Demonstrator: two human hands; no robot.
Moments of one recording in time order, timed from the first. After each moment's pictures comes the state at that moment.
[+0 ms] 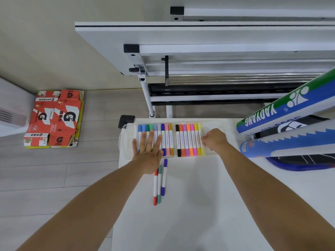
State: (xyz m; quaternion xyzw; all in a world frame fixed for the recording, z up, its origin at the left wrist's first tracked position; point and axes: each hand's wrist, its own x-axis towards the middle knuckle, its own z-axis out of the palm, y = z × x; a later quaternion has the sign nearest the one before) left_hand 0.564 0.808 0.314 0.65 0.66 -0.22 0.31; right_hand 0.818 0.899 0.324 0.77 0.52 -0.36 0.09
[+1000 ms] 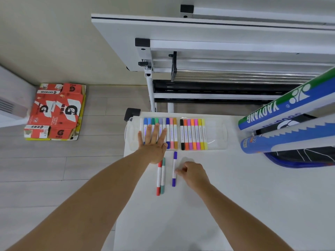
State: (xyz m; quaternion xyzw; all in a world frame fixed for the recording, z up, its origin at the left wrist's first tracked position) left_hand 0.563 0.810 0.320 0.64 0.65 -0.24 0.33; right_hand 0.747 0.748 0.321 0.69 0.60 -0.40 0.11
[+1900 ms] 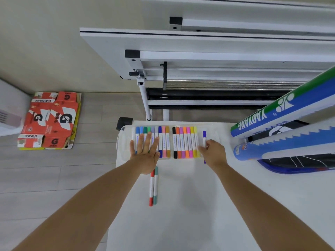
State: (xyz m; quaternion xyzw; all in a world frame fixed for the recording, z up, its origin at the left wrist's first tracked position) left_hand 0.563 0.809 0.318 0.65 0.65 -0.23 0.32; right_hand 0.826 0.845 0.340 0.77 0.55 -0.33 -0.02
